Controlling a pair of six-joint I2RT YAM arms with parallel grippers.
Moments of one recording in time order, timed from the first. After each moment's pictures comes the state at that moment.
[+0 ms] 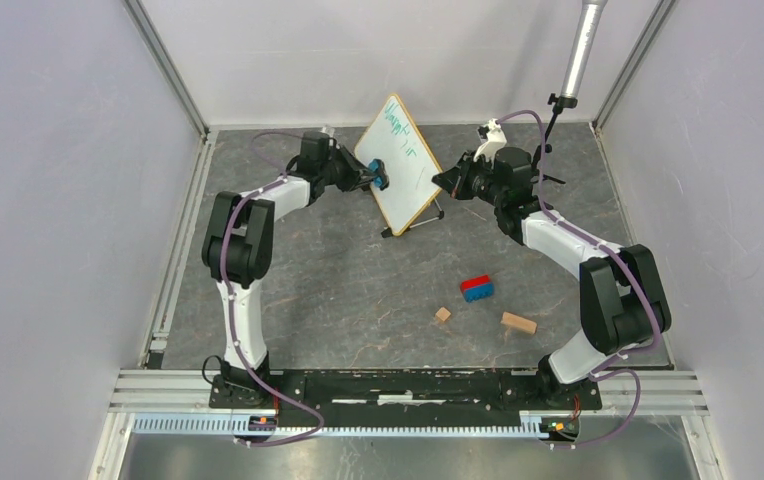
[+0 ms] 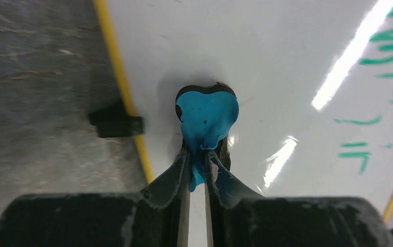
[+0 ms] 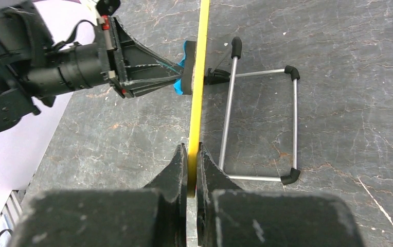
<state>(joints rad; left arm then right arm) -0.29 2.08 1.43 0.12 0.41 -0.91 0.32 1.60 0.98 0.33 -0.36 0.47</state>
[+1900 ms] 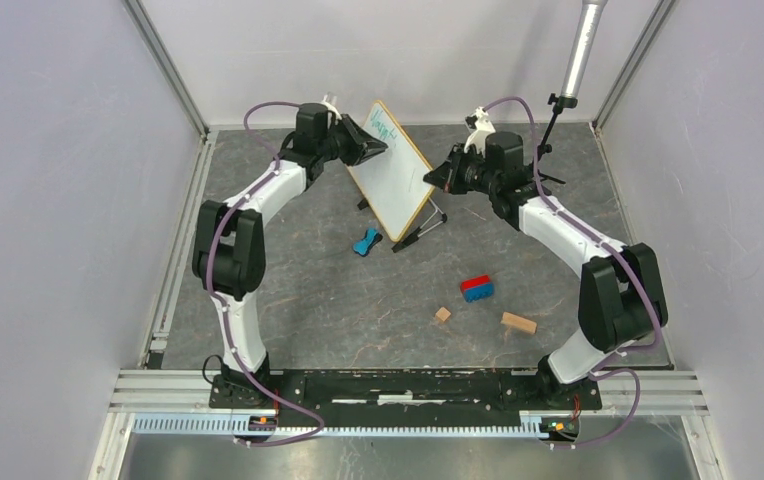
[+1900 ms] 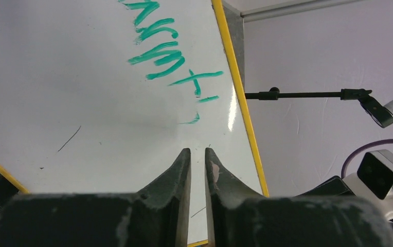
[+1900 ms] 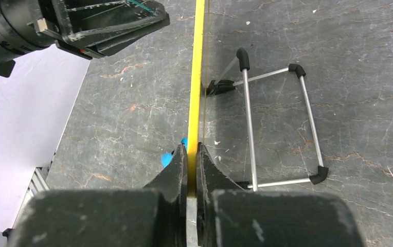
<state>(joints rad) -0.29 2.00 1.56 0.03 0.47 -0.95 0.35 1.61 1.14 0.10 -0.40 0.48</state>
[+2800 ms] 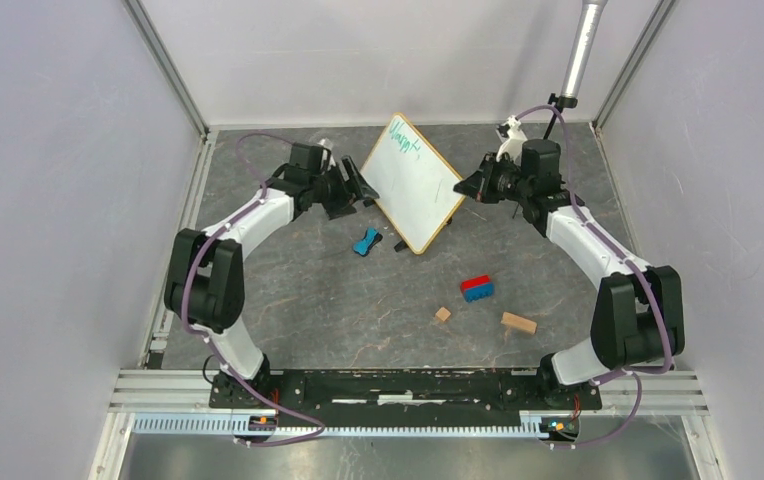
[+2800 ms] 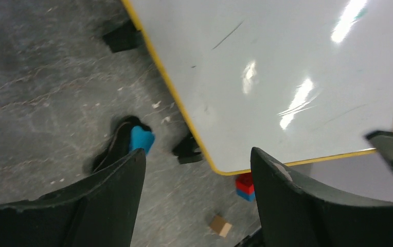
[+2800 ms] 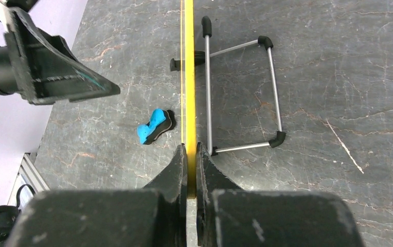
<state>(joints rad) -0.31 1.72 1.22 -0.17 0.39 -0.78 0.19 1.49 1.06 -0.03 -0.51 0.38</state>
